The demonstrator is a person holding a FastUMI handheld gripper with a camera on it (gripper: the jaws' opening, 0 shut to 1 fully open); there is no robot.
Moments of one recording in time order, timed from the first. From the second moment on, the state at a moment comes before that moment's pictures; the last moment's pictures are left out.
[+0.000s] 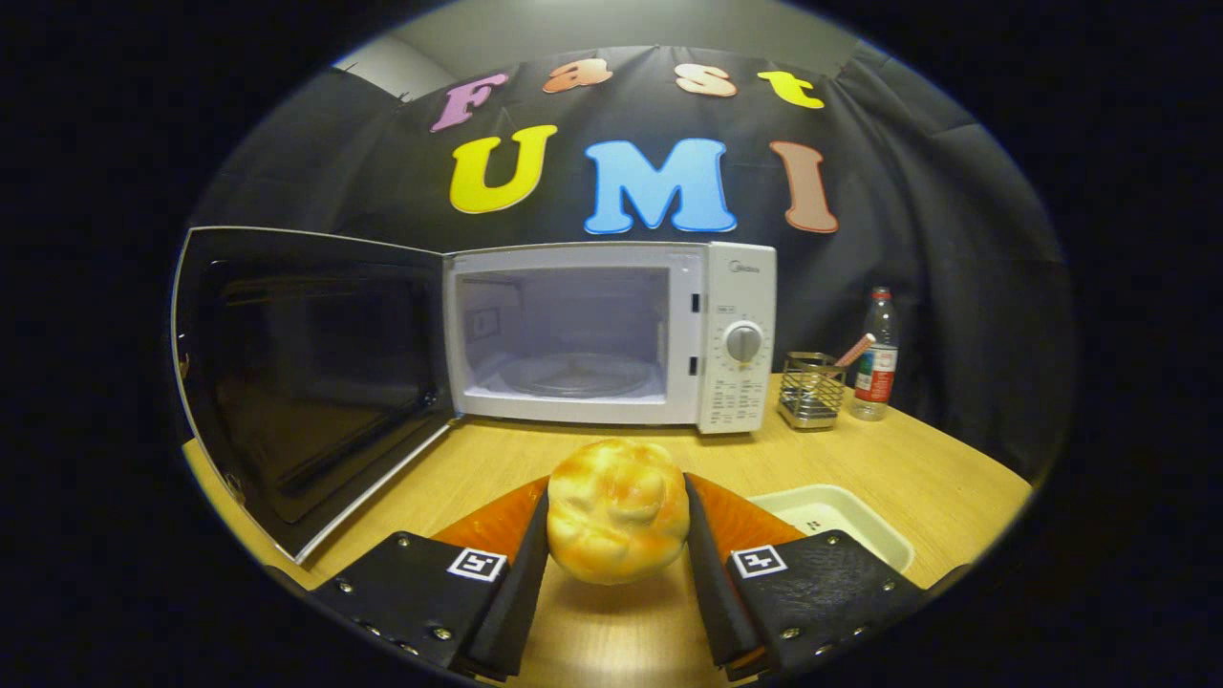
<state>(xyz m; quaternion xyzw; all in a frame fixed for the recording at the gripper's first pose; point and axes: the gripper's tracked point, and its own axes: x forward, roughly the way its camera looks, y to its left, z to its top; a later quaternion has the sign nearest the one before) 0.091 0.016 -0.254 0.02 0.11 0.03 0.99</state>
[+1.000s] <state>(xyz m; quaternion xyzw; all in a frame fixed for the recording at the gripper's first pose) 0.261 0.084 -0.220 0.11 0.06 0.03 0.99</state>
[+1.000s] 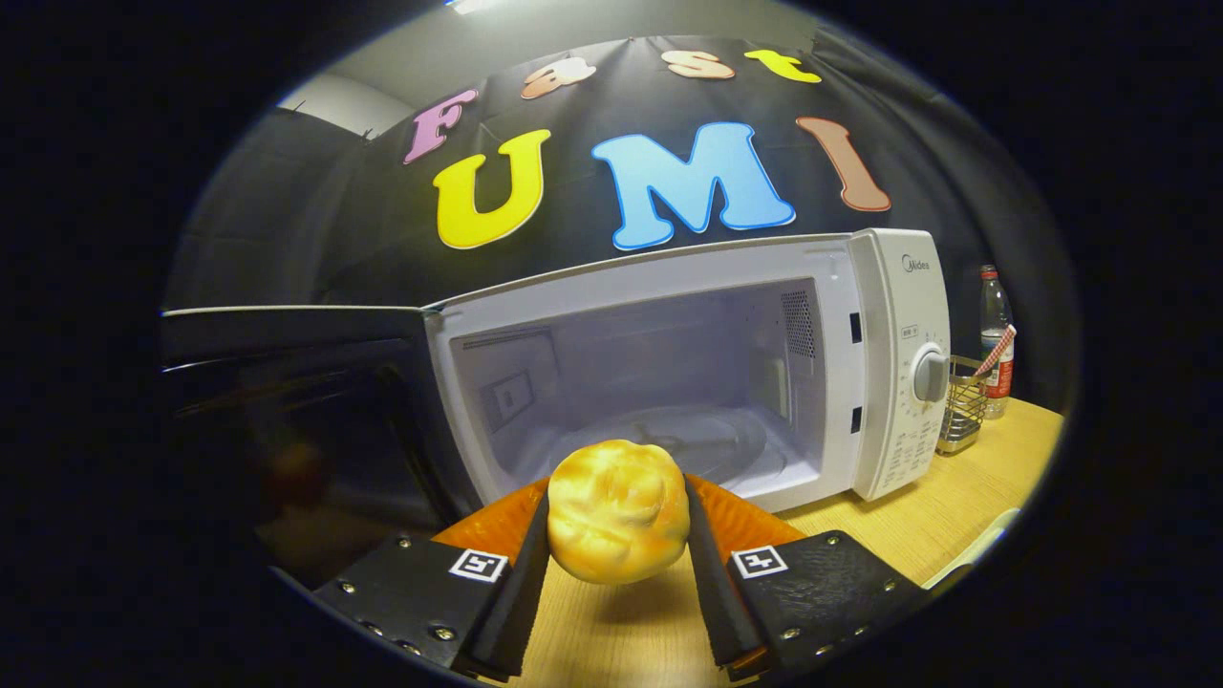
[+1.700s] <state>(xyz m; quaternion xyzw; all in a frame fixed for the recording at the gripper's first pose) 0.351 0.092 -0.239 0.21 0.06 0.03 0.98</state>
